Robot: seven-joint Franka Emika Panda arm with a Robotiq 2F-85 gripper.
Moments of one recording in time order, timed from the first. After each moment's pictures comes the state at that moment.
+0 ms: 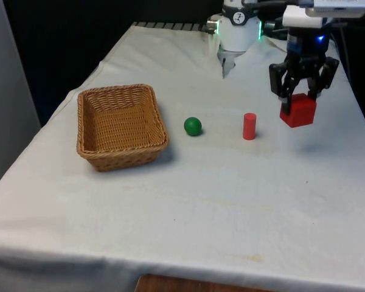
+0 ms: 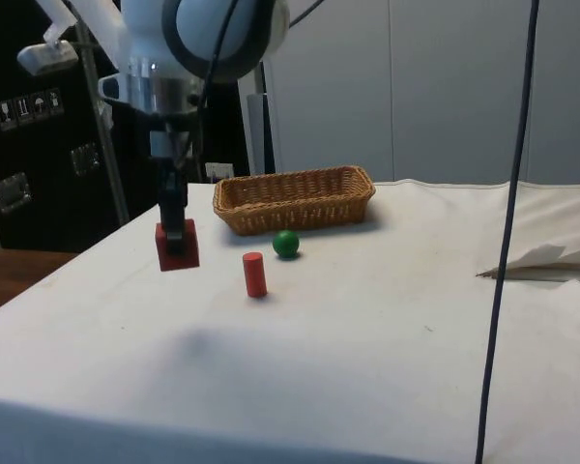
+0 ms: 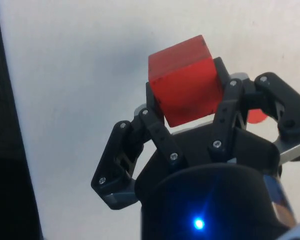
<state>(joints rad) 0.50 0.38 -0.28 -2.04 0.13 2.56 -0.34</state>
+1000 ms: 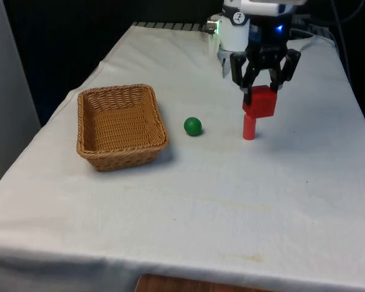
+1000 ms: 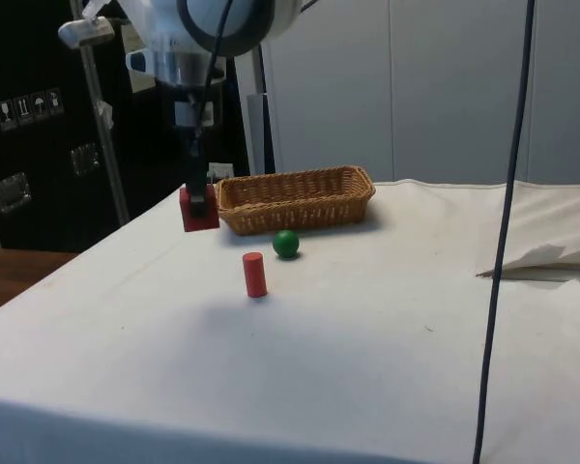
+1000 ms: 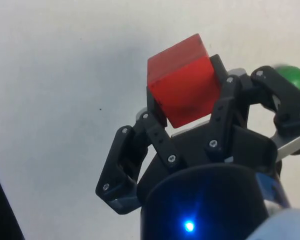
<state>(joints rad) 0.50 0.34 -0.40 -2.07 0.13 2.53 -0.44</state>
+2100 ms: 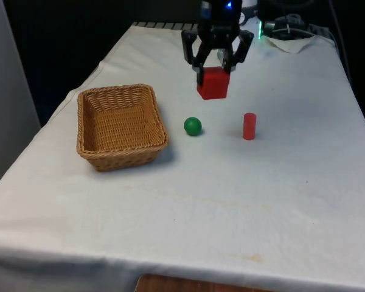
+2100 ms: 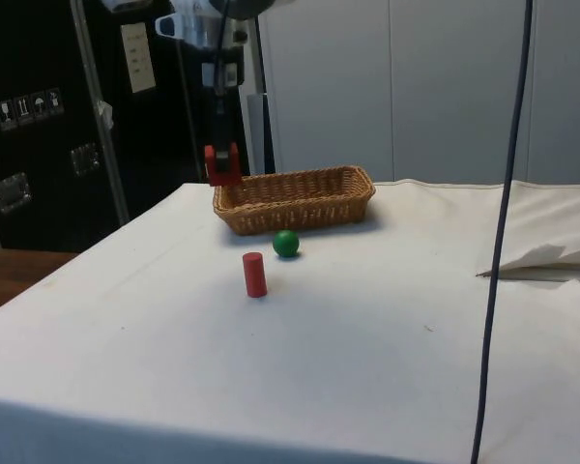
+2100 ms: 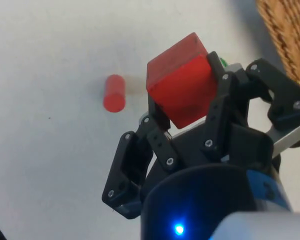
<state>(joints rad) 0.50 0.28 -0.56 -2.08 0.11 2.47 -0.56</state>
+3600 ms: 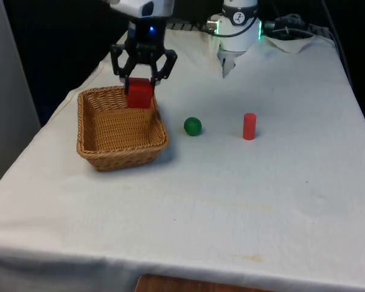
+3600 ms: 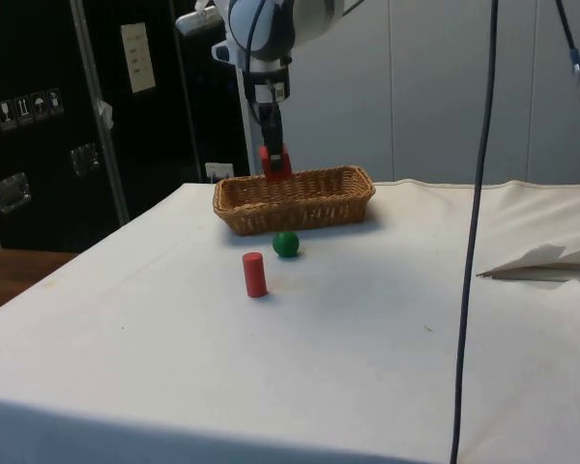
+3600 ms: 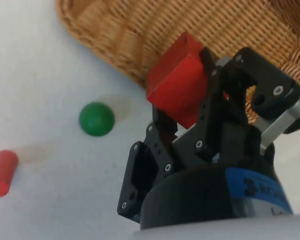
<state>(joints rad) 0.46 0.46 -0.76 -2.06 0.20 2.55 -0.82</state>
